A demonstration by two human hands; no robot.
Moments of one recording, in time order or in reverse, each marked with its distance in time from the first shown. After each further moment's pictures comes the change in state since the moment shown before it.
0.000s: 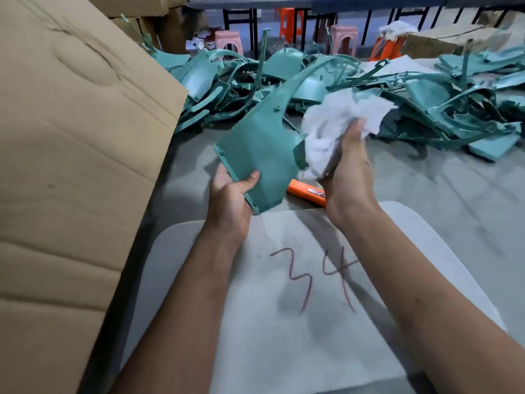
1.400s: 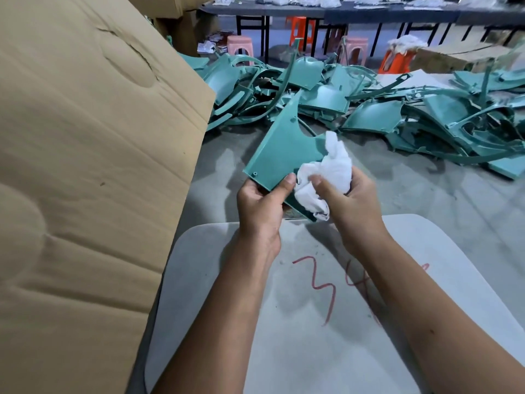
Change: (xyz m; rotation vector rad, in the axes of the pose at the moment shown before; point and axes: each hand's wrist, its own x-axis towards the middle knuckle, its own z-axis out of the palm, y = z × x) left_hand -0.009 -0.007 0.005 0.084 0.148 0.043; right_hand -0.018 0.022 -0.008 -0.401 -0.166 -0.154
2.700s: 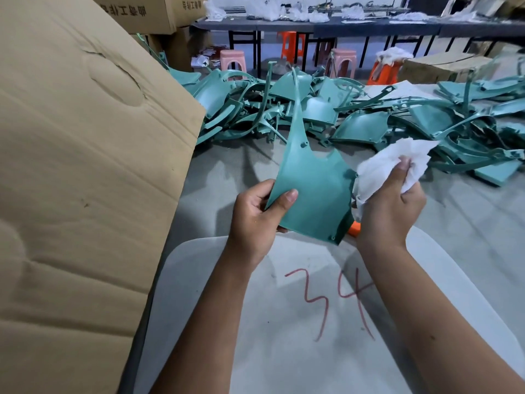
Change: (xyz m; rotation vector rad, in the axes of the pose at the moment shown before) left_hand -0.005 0.010 -0.014 0.280 -0.421 0.239; right_hand 0.021 -0.003 -0.025 0.157 0.664 -0.072
